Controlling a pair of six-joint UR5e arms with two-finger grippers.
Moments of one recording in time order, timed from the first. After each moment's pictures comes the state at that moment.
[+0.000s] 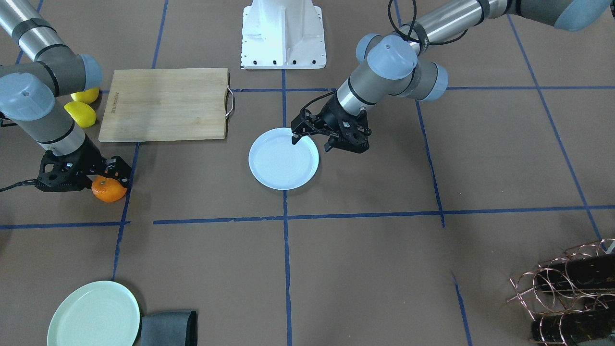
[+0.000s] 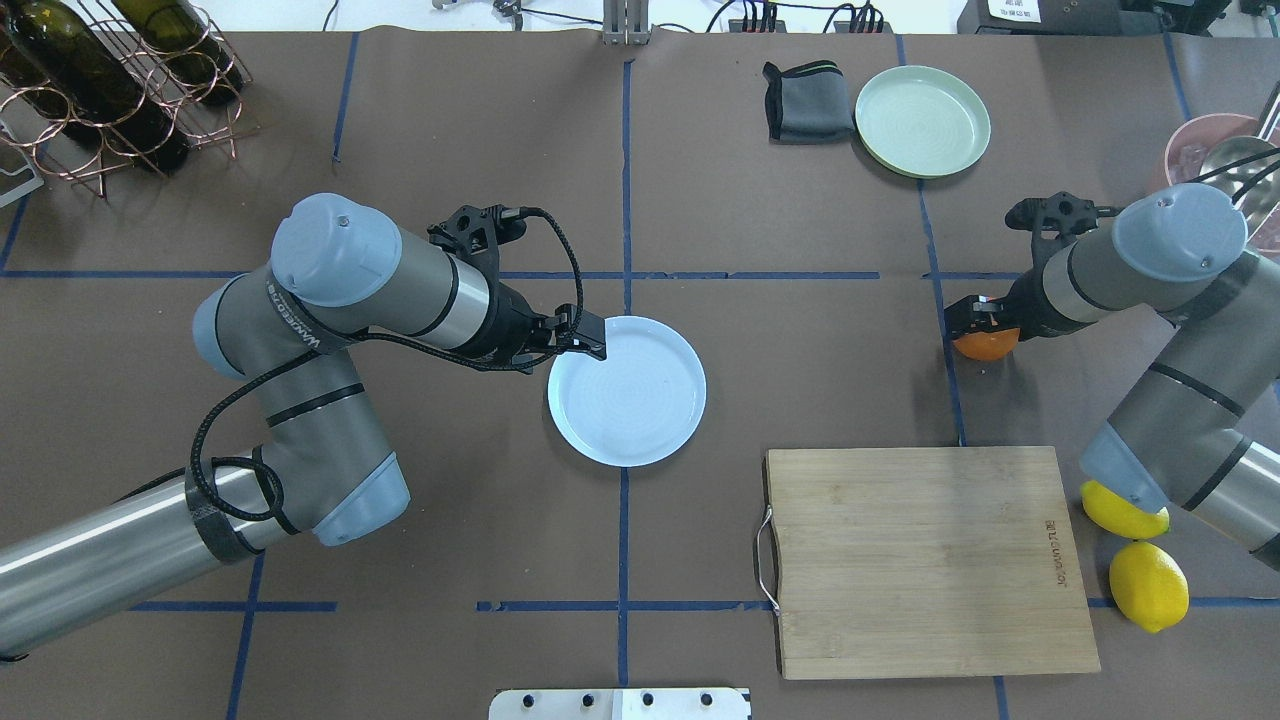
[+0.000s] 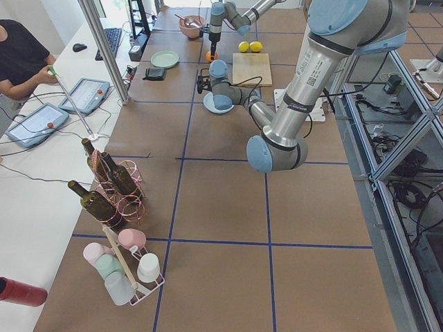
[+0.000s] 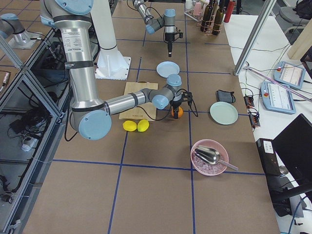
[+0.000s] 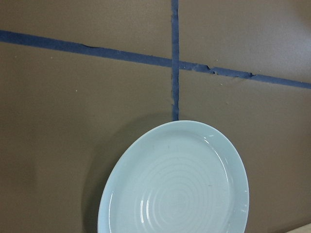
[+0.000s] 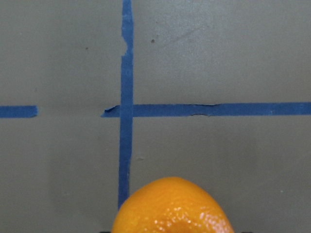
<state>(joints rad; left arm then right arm) -0.59 -2.16 -1.56 -2.24 -2.04 -1.38 0.82 -1.42 1.63 -1.08 2.00 0.99</state>
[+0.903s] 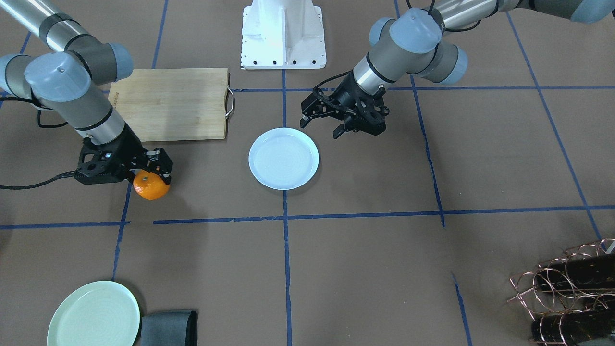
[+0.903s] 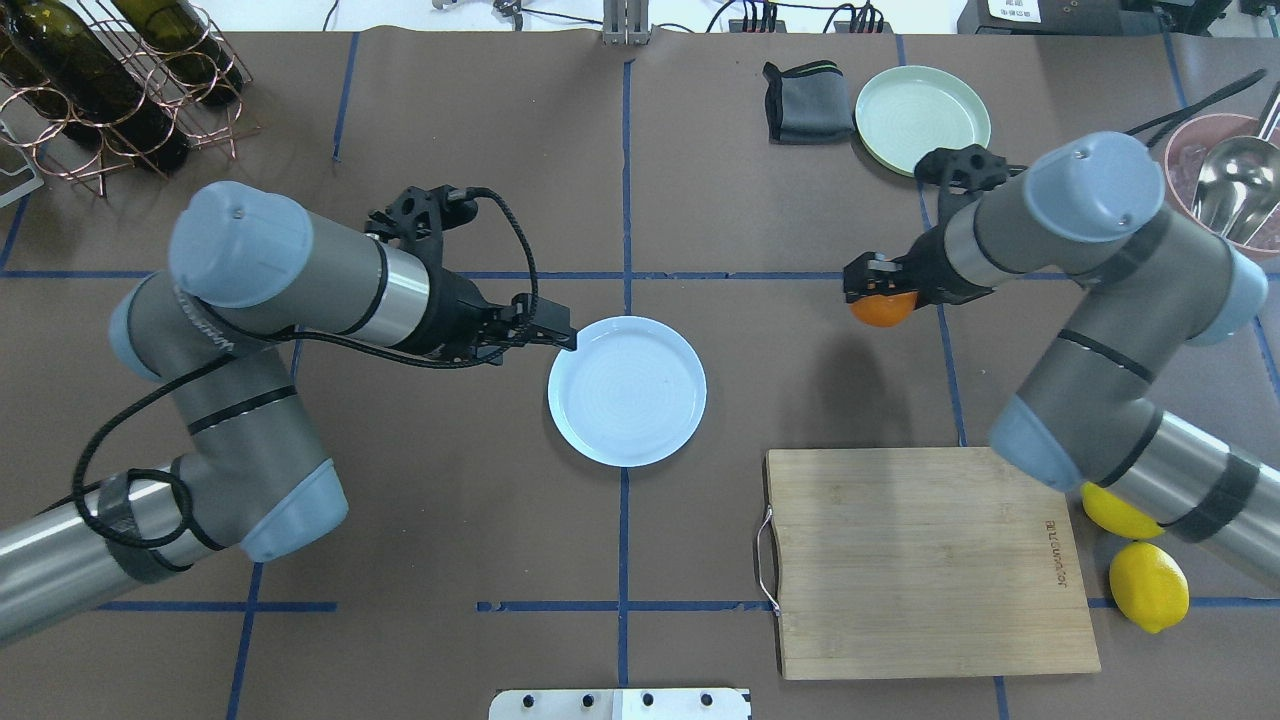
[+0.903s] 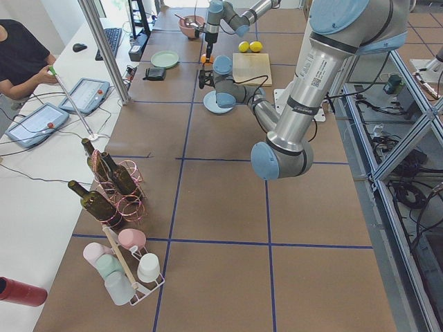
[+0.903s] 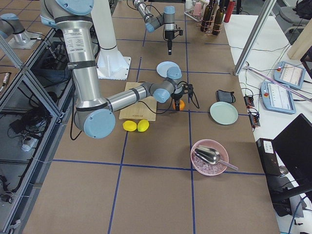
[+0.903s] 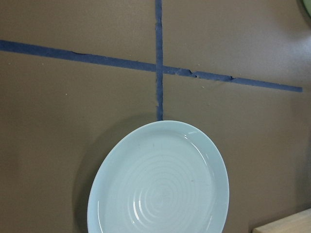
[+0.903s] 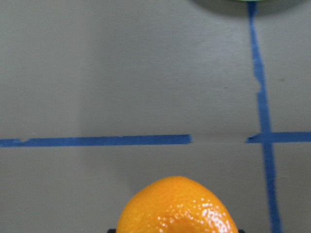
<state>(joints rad) -0.63 -2.05 -1.75 -2.24 -2.05 -1.38 0.75 -1.22 1.70 -1.15 1.99 1.18</state>
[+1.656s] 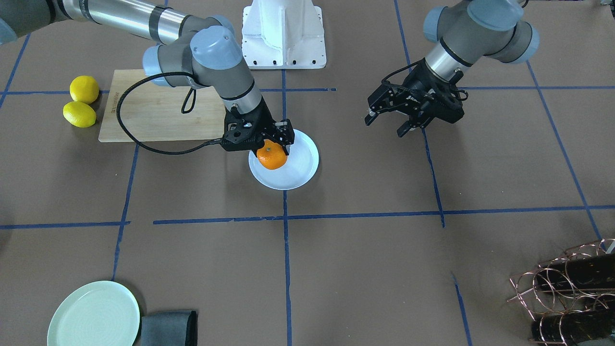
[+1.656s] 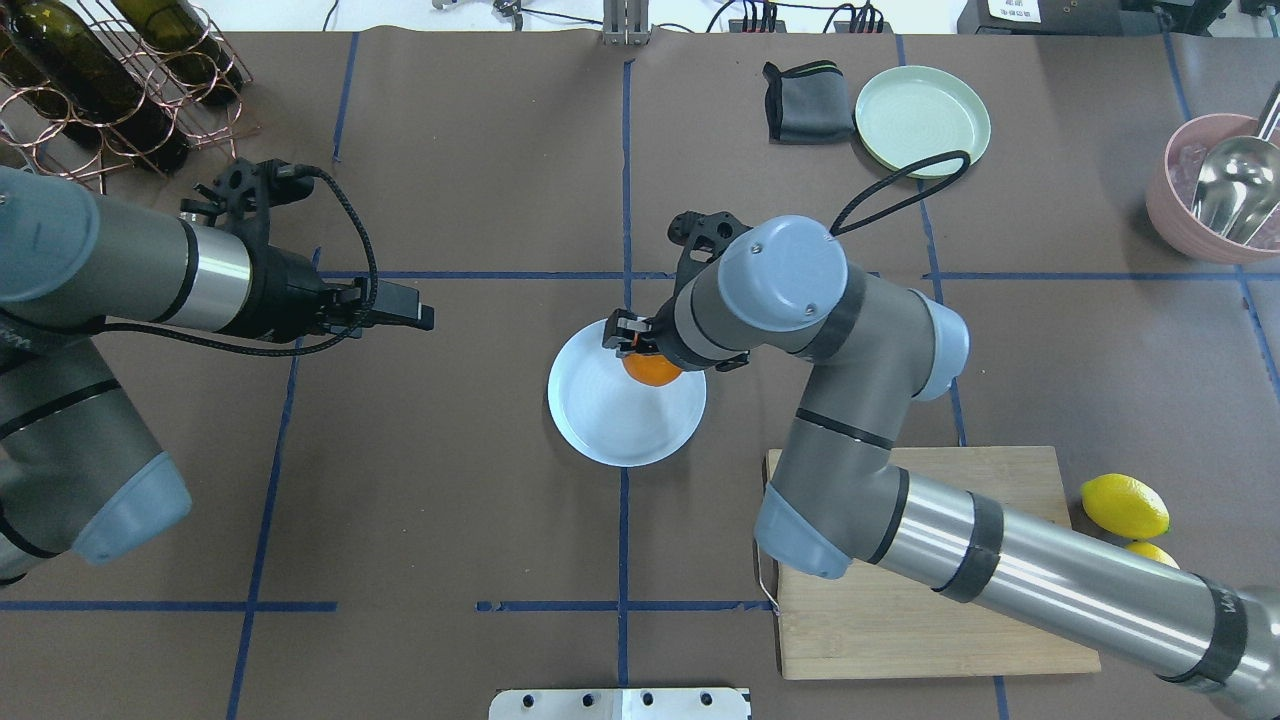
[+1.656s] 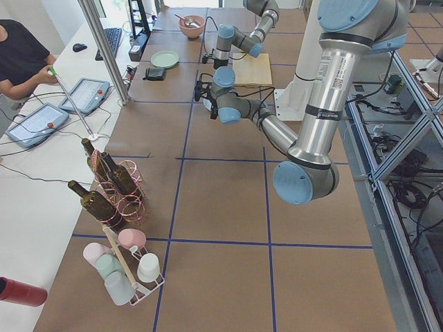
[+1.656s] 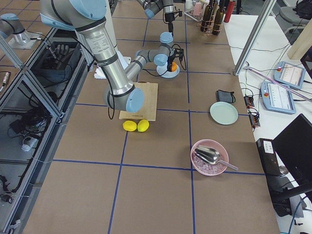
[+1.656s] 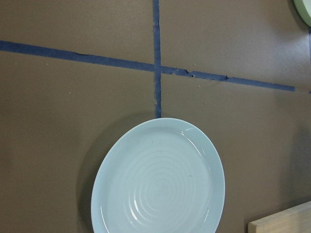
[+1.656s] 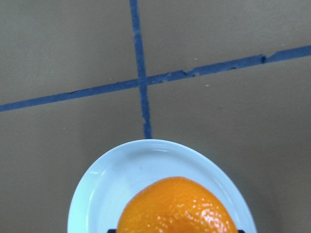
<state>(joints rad) -0.74 -1.81 -1.90 -2.24 -2.05 -1.23 0.50 -0.89 1.56 -1.22 1.82 1.43</state>
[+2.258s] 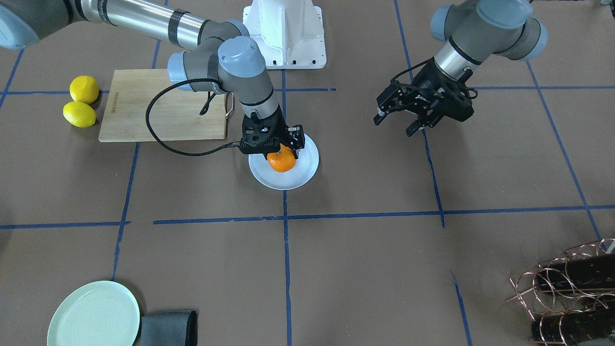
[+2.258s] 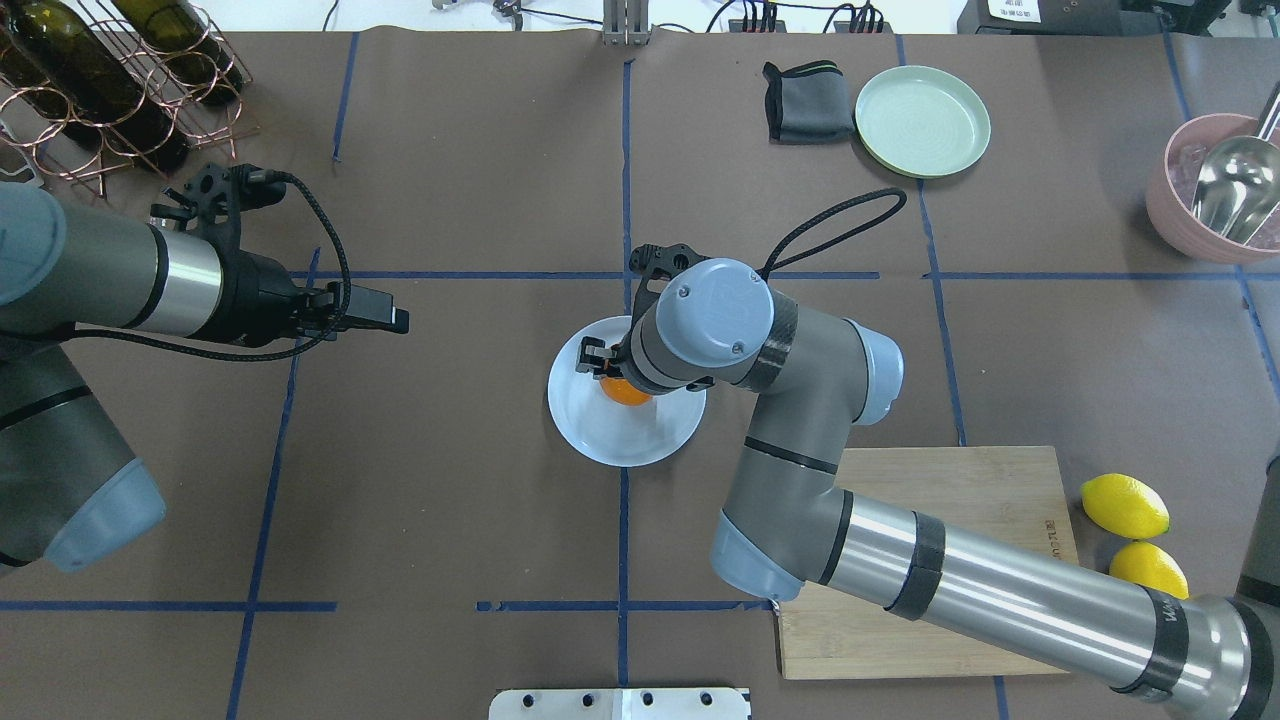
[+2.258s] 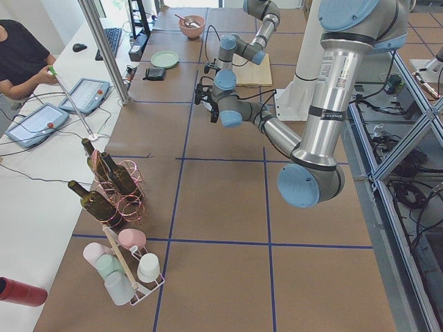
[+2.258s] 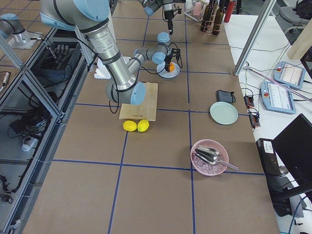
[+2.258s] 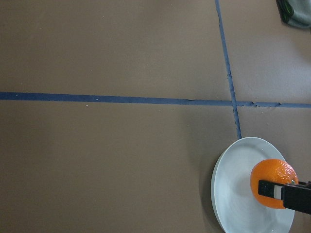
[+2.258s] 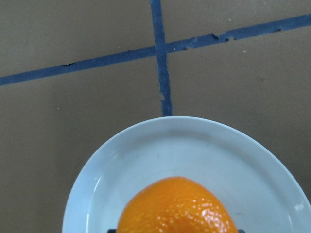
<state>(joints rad) -0.74 -1.79 -1.90 -2.24 -2.05 -1.23 0.46 -0.85 1.48 -1.22 1.77 1.43</state>
